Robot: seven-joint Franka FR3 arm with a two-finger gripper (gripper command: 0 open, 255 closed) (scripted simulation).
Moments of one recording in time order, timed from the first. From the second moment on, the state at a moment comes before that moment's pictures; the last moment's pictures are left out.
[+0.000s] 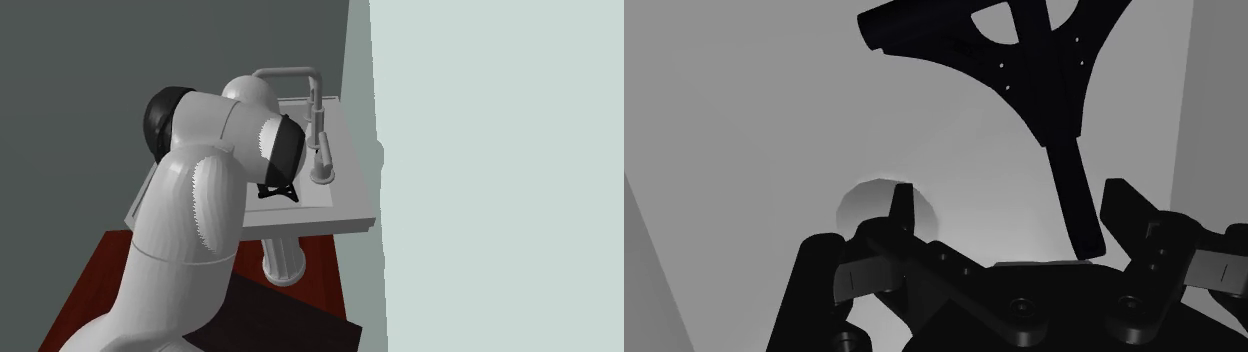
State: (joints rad) arm -0.02 0.76 0.40 -1.84 -0.64 2.56 -1.15
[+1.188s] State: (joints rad) arm -0.05 0.73 0.42 -1.86 -0.63 2.56 -1.16
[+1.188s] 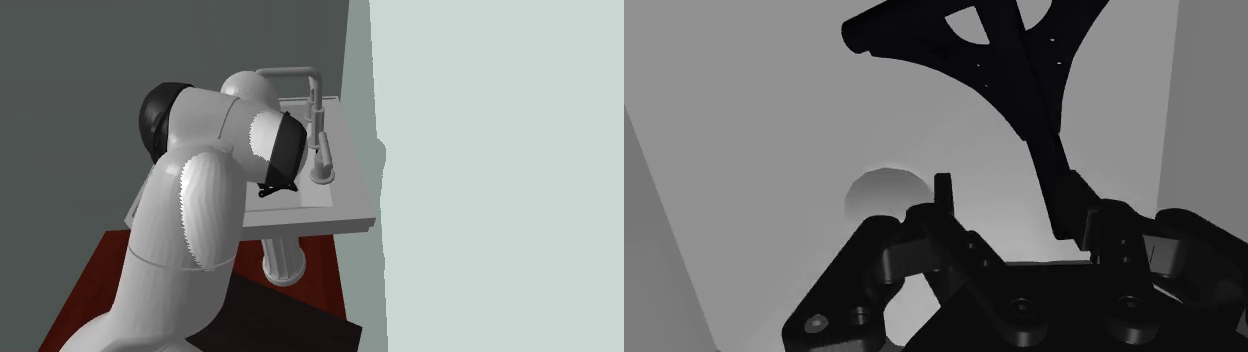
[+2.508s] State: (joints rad) arm -0.02 0.75 0.33 -1.90 -0.81 2.64 -1.21
